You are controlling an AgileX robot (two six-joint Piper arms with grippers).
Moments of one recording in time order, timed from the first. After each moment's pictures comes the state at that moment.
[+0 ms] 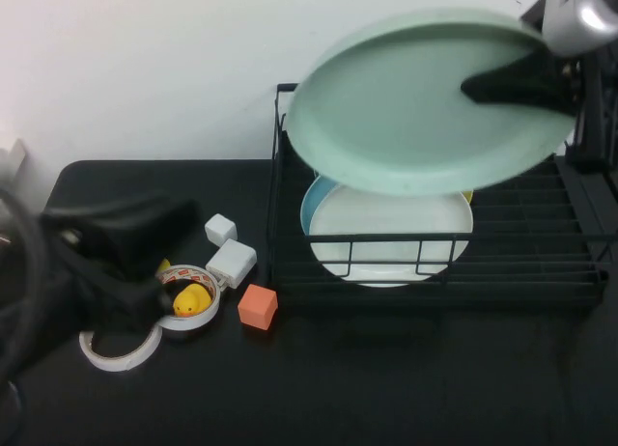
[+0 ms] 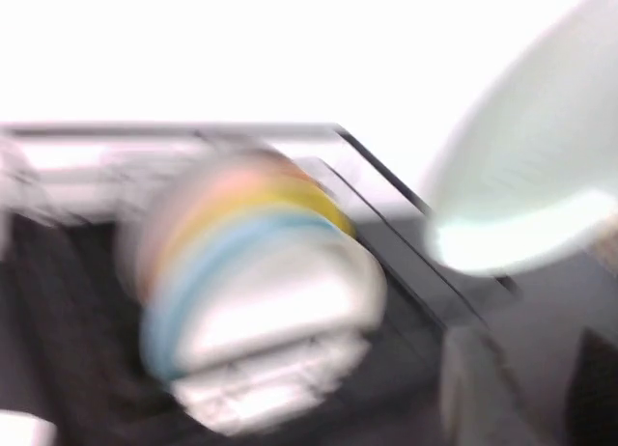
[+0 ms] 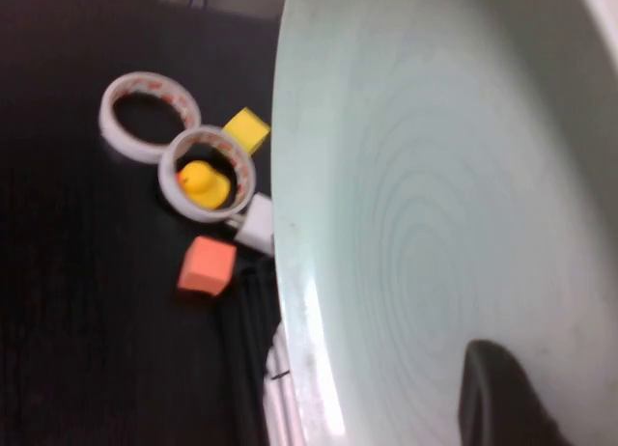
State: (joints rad) right arm 0.35 1.38 -1.47 0.62 0.92 -1.33; left arm -0.49 0.81 -0.64 -1.37 0.18 1.02
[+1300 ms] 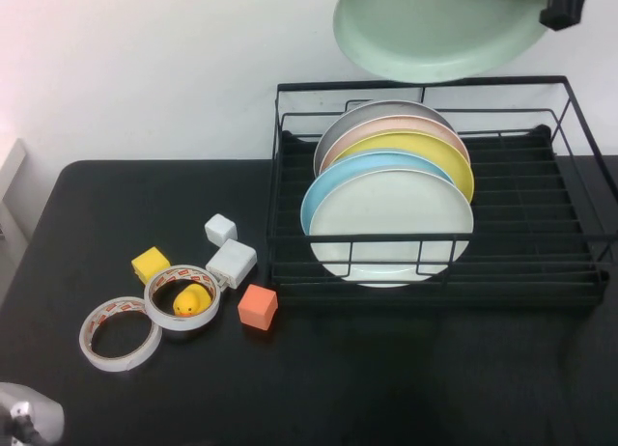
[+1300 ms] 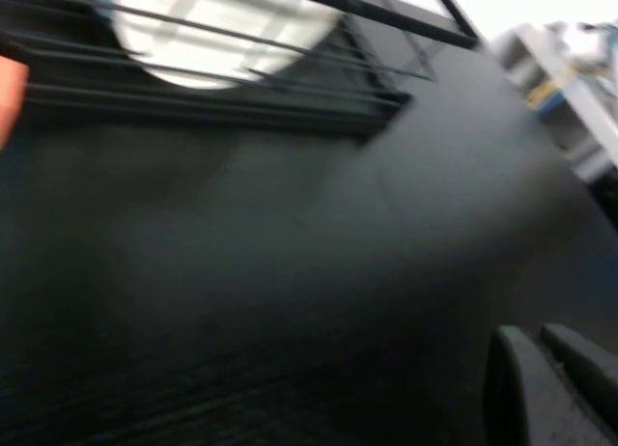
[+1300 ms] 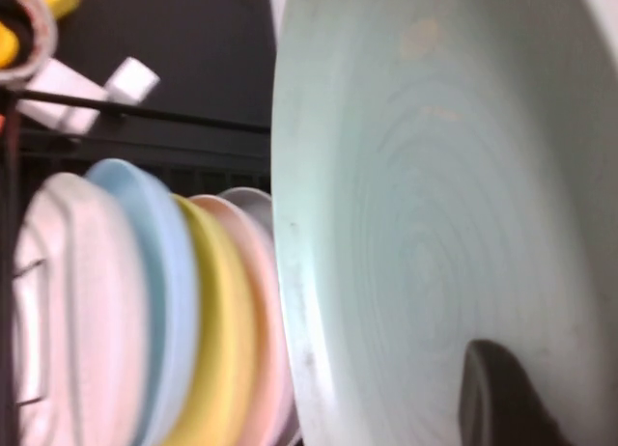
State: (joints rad) right arm 0.21 1.89 -2.17 0.49 1.14 -1.40; left arm -0.49 0.63 -0.17 -1.71 0.39 1.15
